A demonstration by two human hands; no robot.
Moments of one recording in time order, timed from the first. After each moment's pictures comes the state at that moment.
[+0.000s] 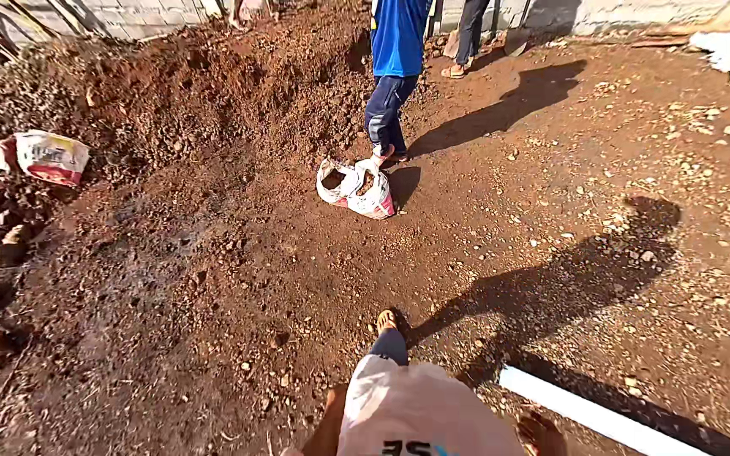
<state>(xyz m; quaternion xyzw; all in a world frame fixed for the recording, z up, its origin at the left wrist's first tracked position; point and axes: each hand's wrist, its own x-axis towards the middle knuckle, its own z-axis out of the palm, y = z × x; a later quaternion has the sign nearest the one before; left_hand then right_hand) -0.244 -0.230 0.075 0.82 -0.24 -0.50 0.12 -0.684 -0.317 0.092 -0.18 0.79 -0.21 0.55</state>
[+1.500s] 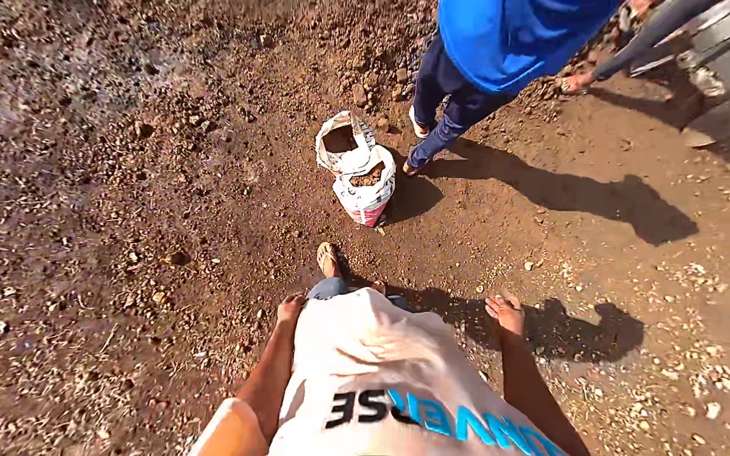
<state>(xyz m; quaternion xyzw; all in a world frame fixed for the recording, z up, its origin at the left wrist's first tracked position) -0.221 -0.802 0.057 0.75 0.28 -0.42 0.42 -0.511 -1.251 0.146 -0.44 0.71 -0.16 0.53</state>
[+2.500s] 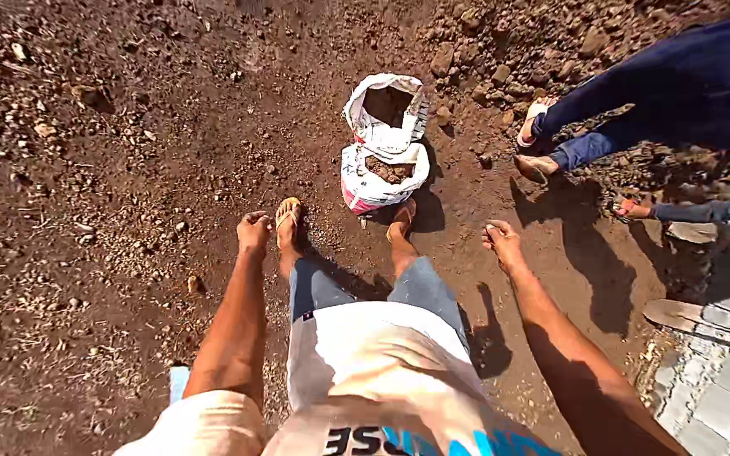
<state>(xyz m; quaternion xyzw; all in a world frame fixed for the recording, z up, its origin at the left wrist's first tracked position) -0.092 -0.915 -0.075 0.63 0.50 -0.24 0.54 -0.076 -1.486 0.046 -0.78 0.41 0.26 0.38</state>
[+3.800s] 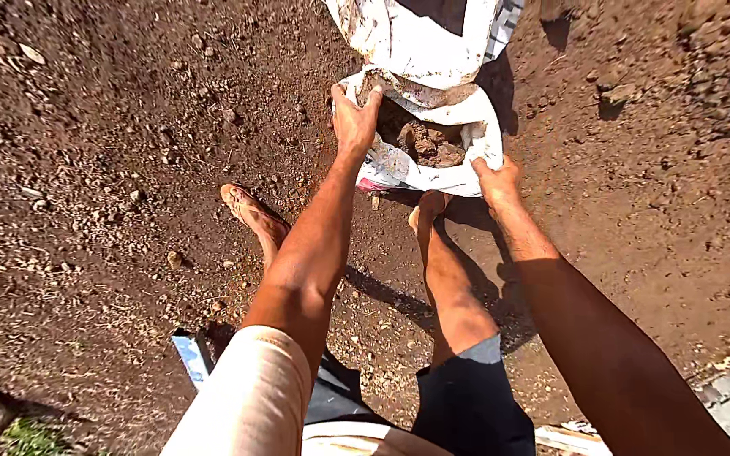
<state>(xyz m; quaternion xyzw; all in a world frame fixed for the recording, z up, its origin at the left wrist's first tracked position) 0.095 -1.187 -0.350 0.74 0.39 -0.24 0.49 0.029 -1.466 -0.294 -0.81 0.37 0.34 0.29</state>
